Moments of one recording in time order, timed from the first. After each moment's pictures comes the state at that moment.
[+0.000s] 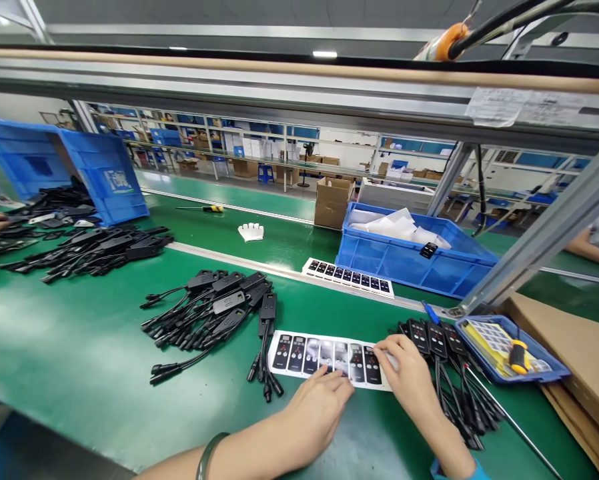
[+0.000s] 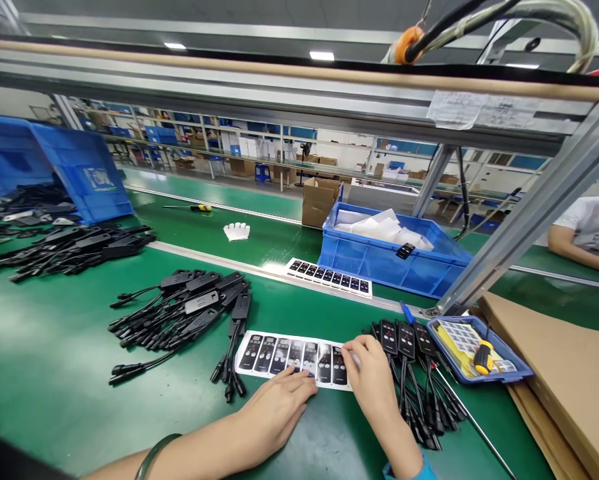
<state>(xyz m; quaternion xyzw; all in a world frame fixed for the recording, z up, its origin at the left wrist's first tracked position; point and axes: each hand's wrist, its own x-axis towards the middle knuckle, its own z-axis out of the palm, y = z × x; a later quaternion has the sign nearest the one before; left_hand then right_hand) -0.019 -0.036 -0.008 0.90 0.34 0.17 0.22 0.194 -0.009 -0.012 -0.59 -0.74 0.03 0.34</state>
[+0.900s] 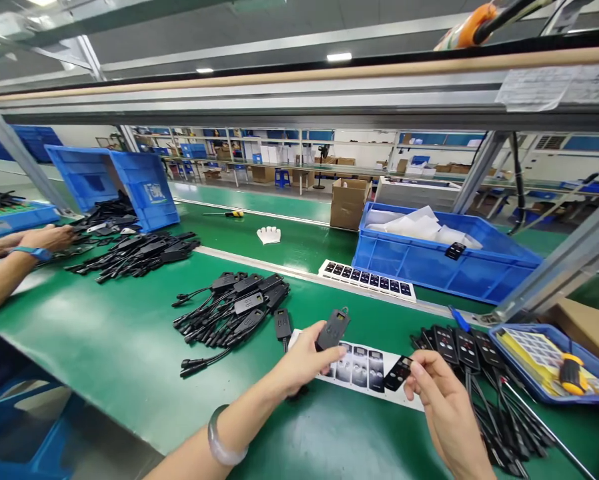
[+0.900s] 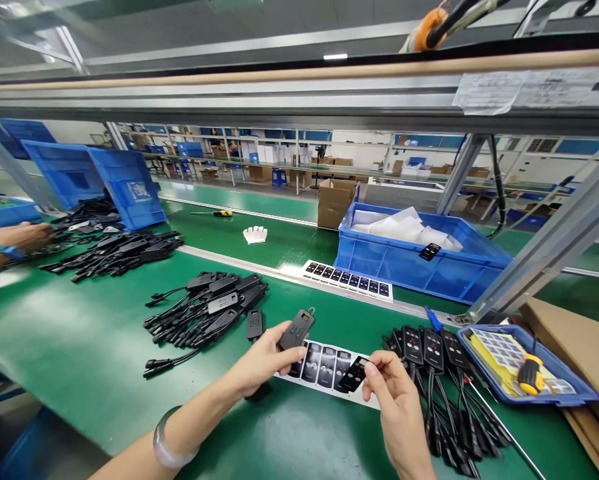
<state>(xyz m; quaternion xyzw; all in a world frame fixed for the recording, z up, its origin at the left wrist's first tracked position) -0.048 0.006 0.030 0.63 0.49 0.34 0.50 0.175 -0.040 -0.003 -0.50 -0.48 0.43 0.58</state>
